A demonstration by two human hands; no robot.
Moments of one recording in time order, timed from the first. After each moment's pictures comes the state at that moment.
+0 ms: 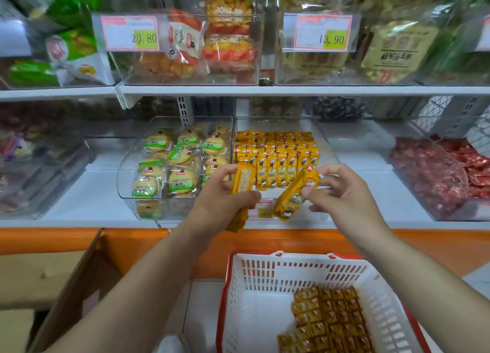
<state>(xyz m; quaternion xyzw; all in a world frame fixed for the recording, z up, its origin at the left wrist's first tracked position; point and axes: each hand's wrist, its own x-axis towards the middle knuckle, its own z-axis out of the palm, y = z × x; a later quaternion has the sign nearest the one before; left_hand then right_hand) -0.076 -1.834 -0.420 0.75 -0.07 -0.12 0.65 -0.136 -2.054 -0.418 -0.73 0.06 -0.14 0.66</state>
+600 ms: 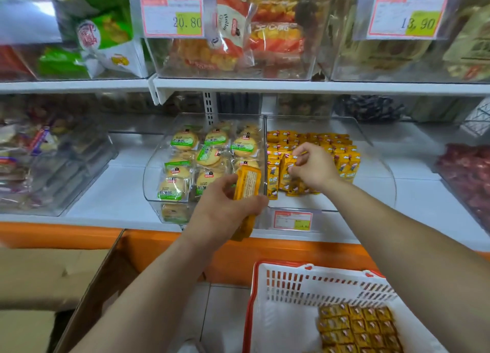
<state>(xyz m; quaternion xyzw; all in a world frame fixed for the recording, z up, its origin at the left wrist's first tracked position) -0.055 -1.785 -0.427 0.76 -0.02 -0.10 0.64 0.059 -2.023 -0.474 -0.91 0.06 -0.12 0.40</state>
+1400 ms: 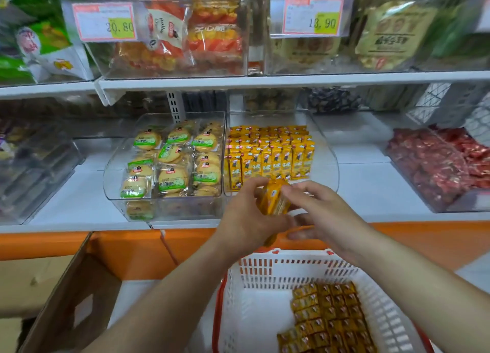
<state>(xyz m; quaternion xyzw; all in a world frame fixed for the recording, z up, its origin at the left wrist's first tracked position) -0.097 -1.880 -0.442 0.80 -0.15 -0.11 0.57 -0.140 -2.036 -0.419 -0.70 0.12 0.06 0.70</state>
